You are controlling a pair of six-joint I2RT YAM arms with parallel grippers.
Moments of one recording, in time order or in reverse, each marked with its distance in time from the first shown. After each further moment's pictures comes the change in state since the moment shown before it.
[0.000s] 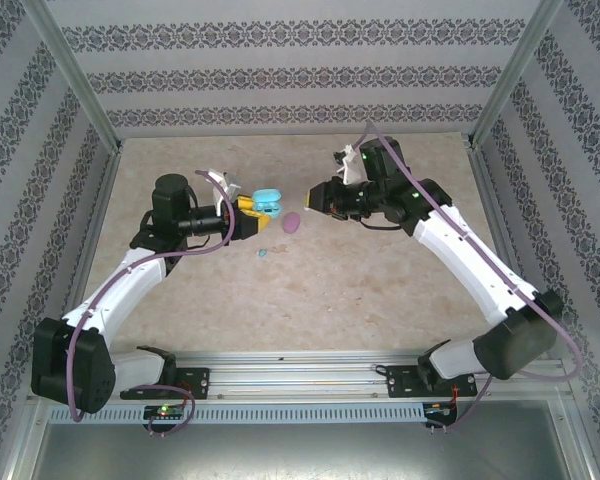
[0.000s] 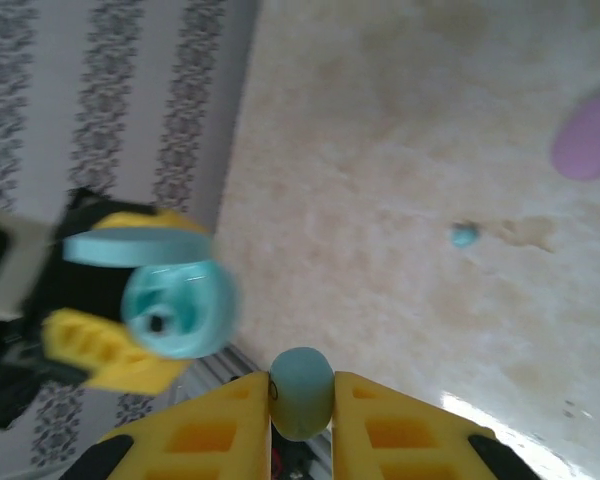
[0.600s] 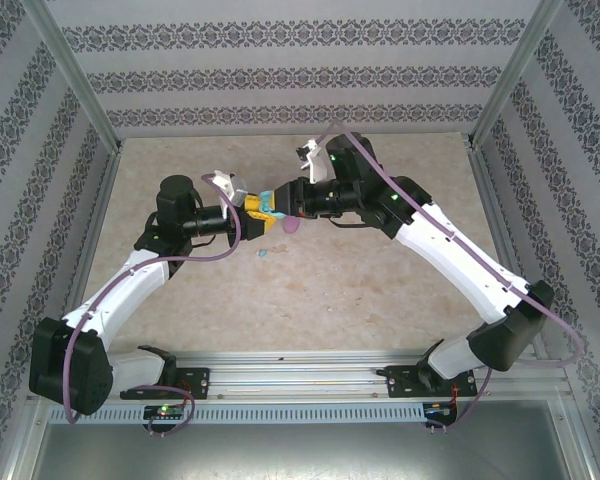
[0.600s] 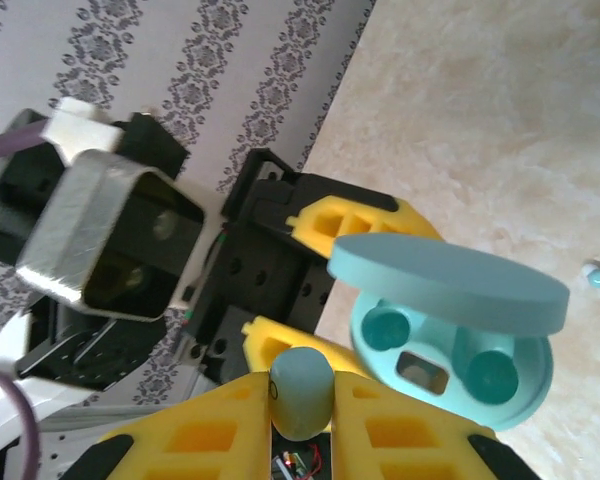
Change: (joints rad) left arm -0.051 -0.006 0.000 0.045 -0.034 0.078; right arm 0.186 0.079 0.156 0.024 0.072 -0.007
